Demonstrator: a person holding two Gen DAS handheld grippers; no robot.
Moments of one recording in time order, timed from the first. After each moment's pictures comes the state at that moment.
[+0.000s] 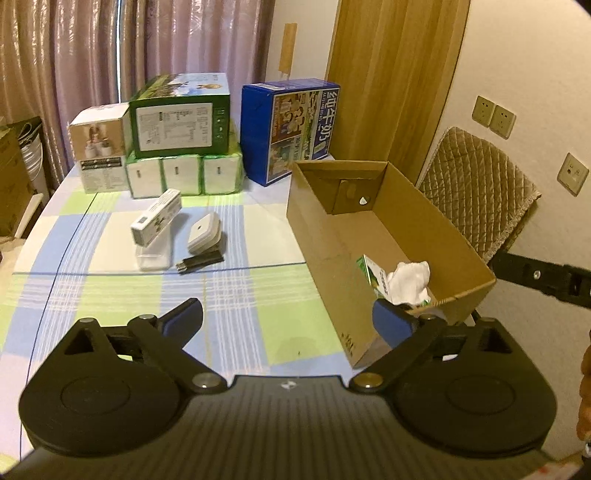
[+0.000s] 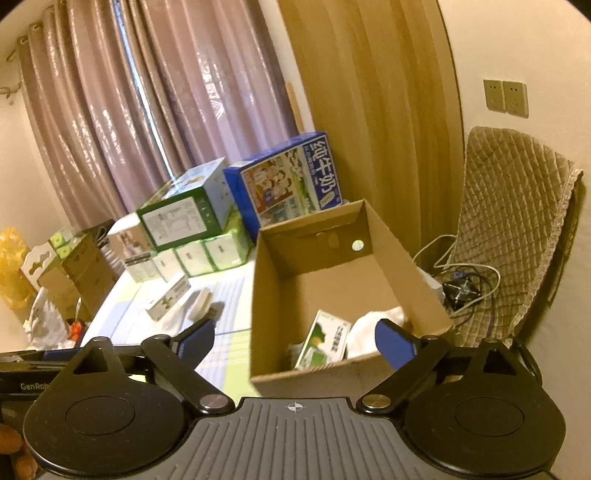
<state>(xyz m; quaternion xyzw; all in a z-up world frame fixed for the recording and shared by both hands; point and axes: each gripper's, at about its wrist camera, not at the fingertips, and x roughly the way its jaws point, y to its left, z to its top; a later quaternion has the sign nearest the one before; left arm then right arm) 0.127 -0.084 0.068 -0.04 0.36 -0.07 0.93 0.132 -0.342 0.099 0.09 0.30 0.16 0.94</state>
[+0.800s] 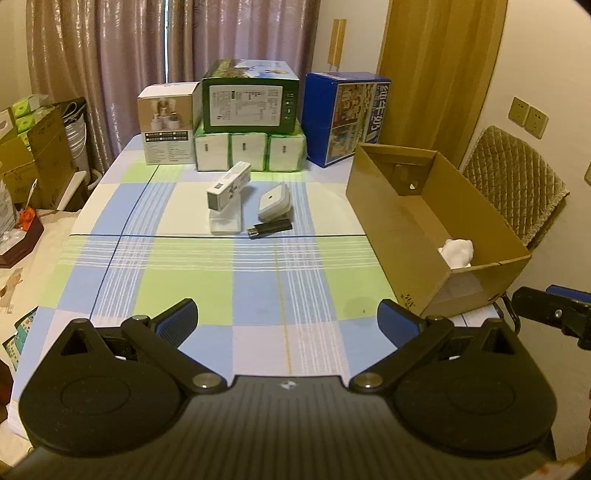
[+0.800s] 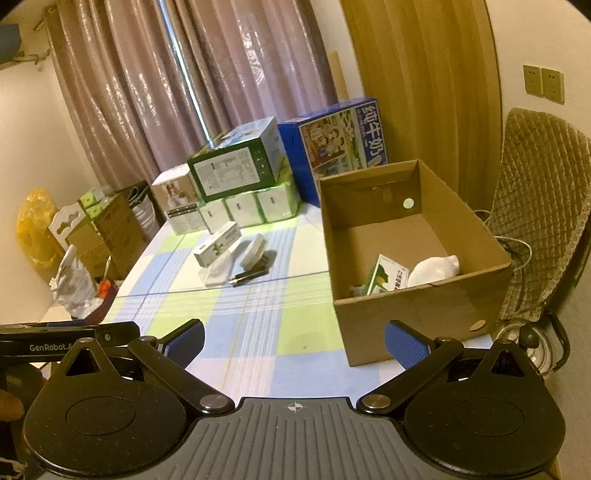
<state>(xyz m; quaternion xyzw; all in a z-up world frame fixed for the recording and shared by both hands) 0.073 -0.016 0.061 -0.04 0.37 -0.02 0.93 0.088 -0.279 0.079 0.07 0.34 0.20 0.92</state>
